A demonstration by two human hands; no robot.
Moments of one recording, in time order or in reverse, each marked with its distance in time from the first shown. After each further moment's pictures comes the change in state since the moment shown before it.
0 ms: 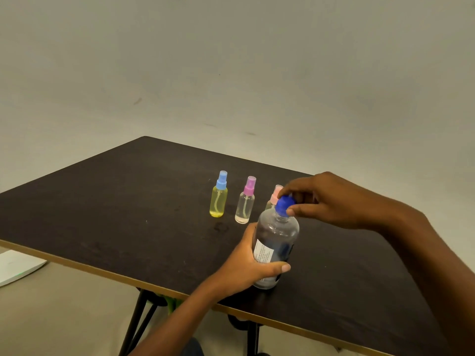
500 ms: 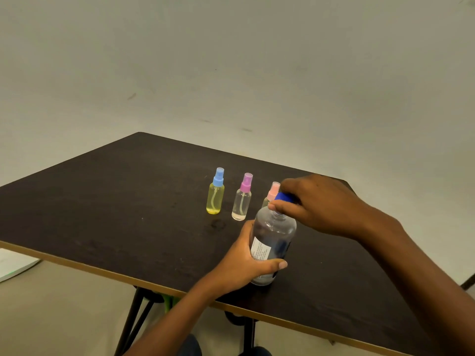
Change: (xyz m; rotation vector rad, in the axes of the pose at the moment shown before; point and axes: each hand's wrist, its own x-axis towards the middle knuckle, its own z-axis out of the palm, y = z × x) left_hand 0.002 -0.004 0.000 0.010 0.000 0.003; right_hand 0.004 -0.010 0.018 -0.278 0.148 0.068
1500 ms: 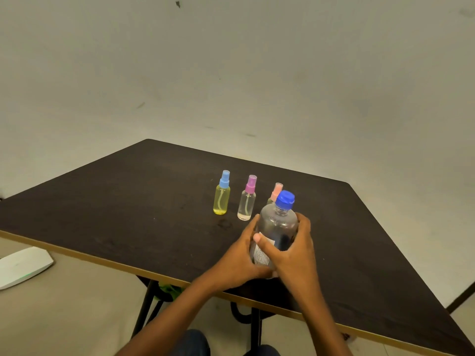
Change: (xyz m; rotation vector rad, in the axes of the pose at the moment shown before) left_hand -0.011 -0.011 -0.012 0.108 -0.044 0.013; right_hand -0.033 -0.058 0.115 1.079 0.502 0.588
